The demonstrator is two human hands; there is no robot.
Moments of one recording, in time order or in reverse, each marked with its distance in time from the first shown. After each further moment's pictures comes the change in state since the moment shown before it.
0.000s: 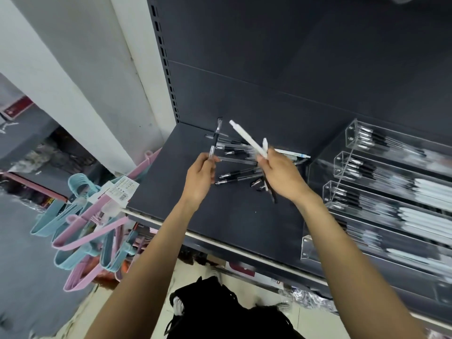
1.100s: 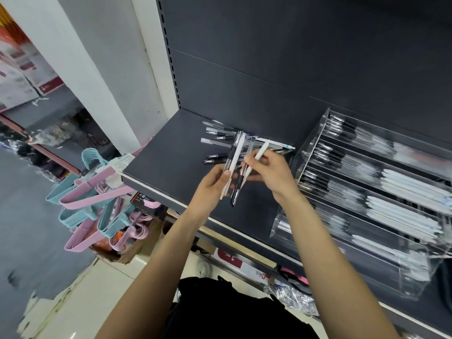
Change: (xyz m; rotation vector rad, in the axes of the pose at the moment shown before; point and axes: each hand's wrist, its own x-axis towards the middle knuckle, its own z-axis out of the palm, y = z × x) left_hand -0.115 -0.007 0.067 -0.049 -0.106 0.014; right_hand -0.072 0.026 -0.016 0.935 -0.070 0.092
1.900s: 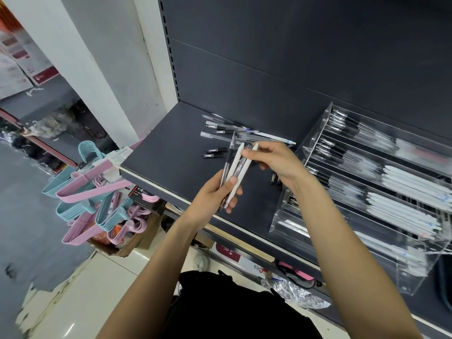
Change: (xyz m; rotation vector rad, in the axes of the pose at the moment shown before) left_hand -0.020 -0.002 -0.003 -0.084 -0.232 0.006; right_hand 0.014 -0.015 -0.015 -0.204 -0.167 0.039
